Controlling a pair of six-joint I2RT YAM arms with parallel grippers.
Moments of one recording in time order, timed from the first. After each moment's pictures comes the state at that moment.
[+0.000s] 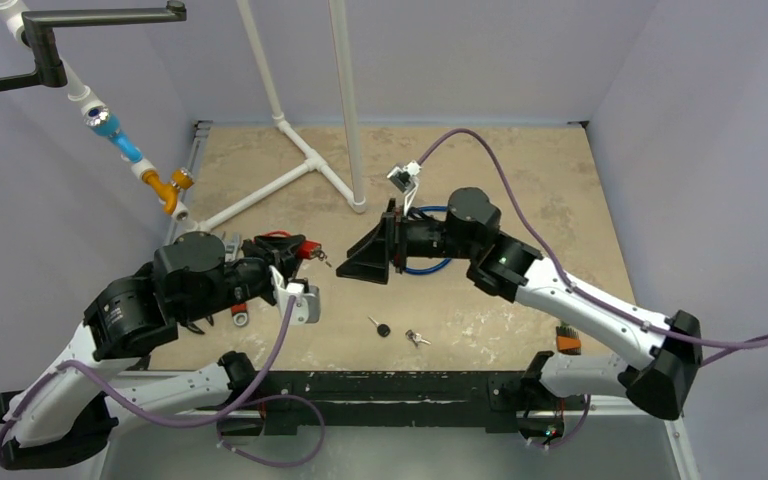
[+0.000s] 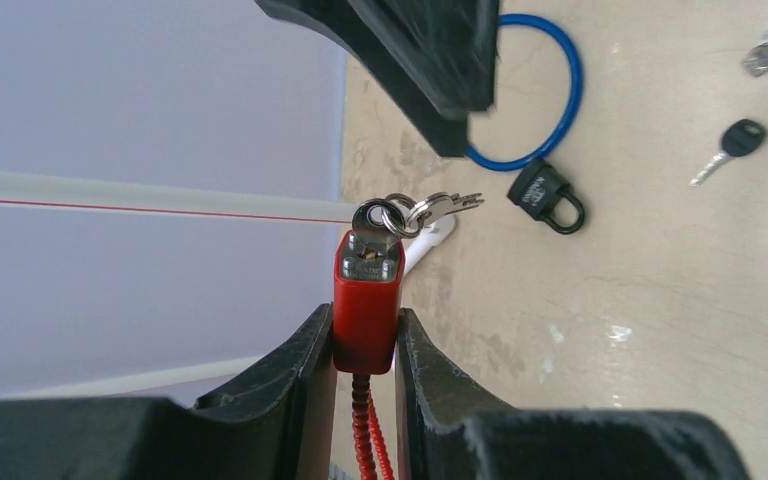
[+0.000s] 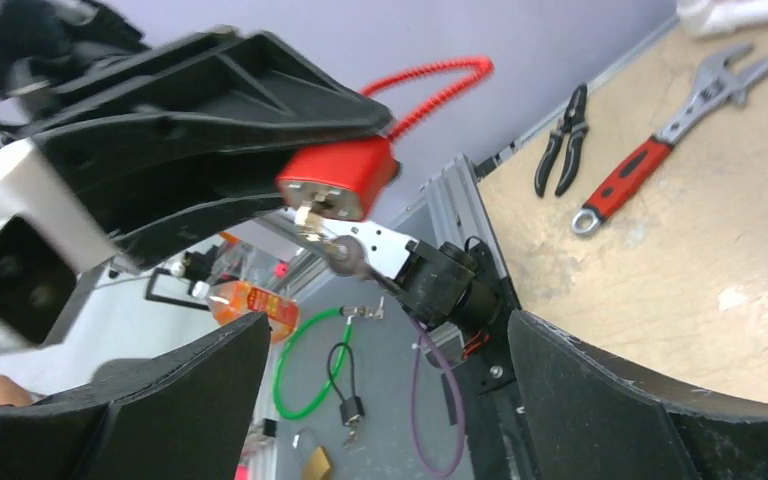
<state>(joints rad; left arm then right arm) -1.00 0.75 1.29 -0.90 -0.08 1.01 0.91 1.24 1.07 0.14 -0.57 0.82</state>
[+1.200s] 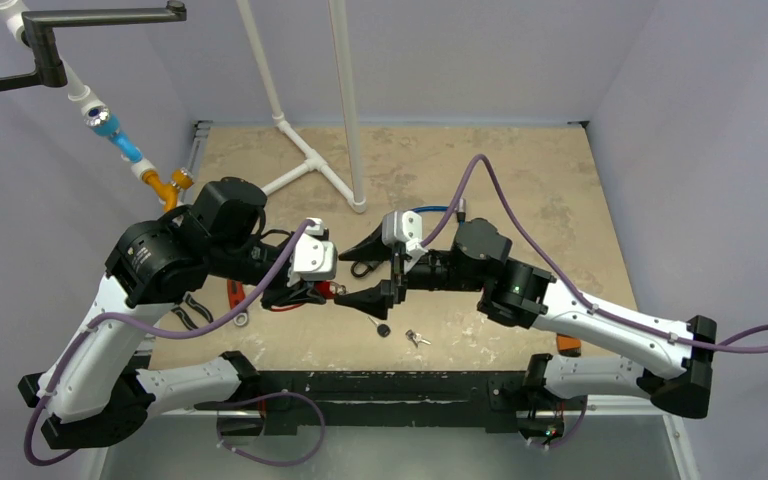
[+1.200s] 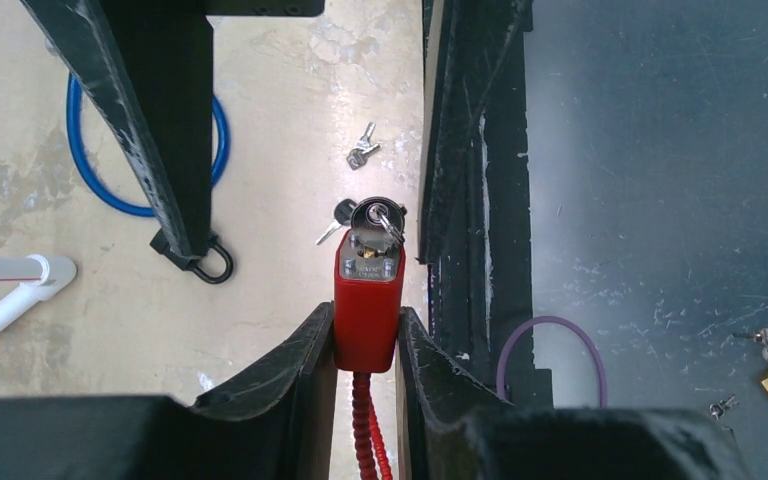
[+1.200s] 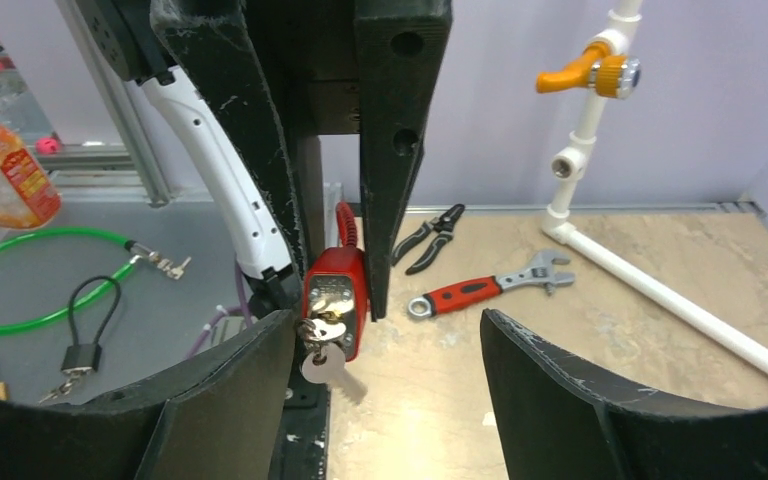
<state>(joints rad) -0.79 1.07 1.67 -1.37 0.58 0.54 1.13 1.10 1.07 0.09 -0.37 -0.01</state>
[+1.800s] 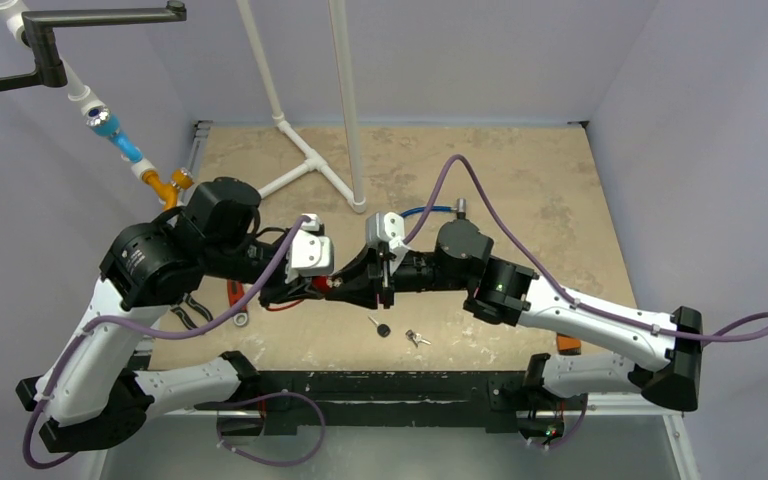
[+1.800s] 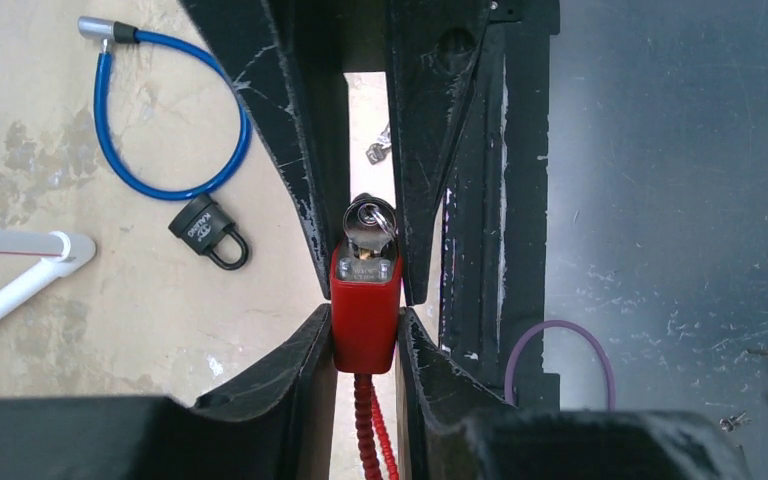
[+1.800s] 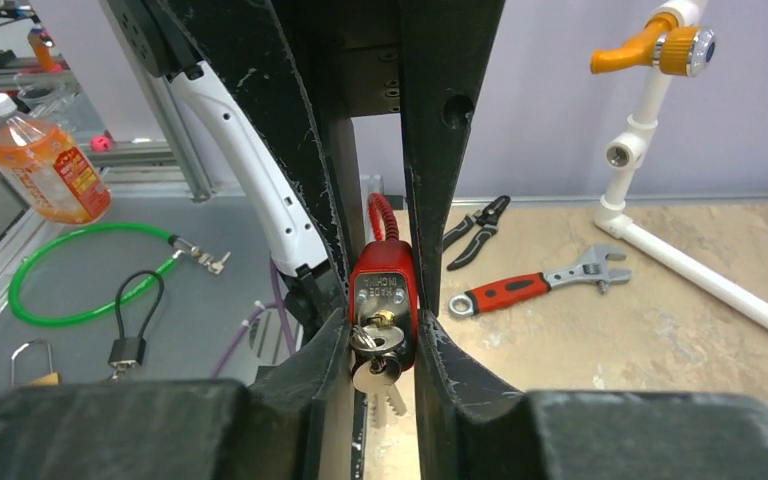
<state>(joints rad) -0.79 1.06 1.67 -1.35 0.54 0.53 1.14 1.17 1.07 0.13 -0.44 0.06</state>
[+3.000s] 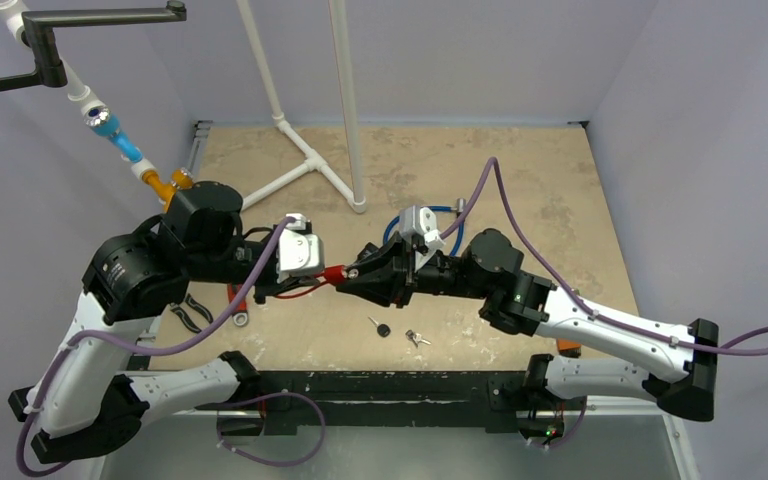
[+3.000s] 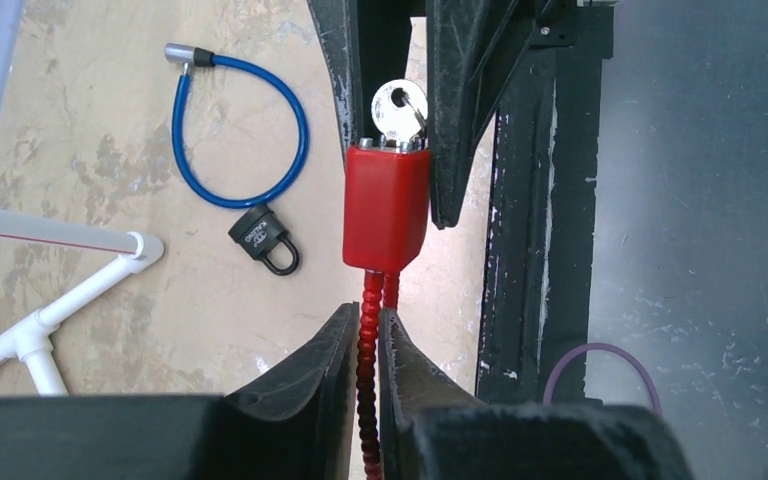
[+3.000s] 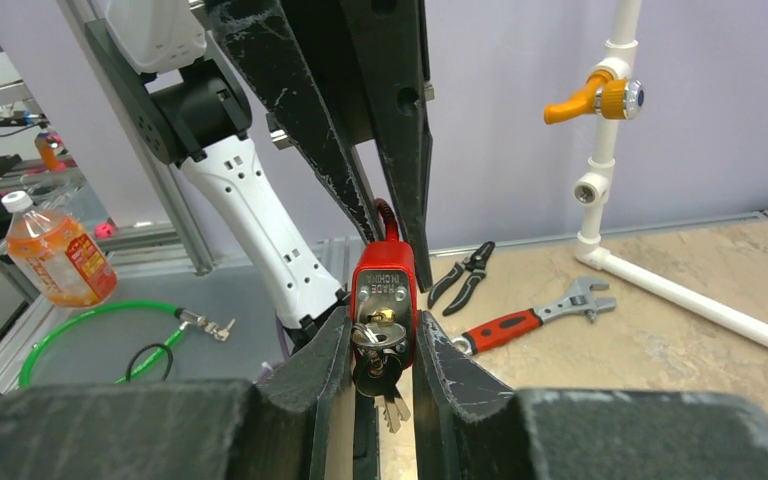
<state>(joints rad) -0.78 1.00 1.67 -1.30 0.46 0.50 1.15 1.06 0.98 0.26 -0.34 0.17</state>
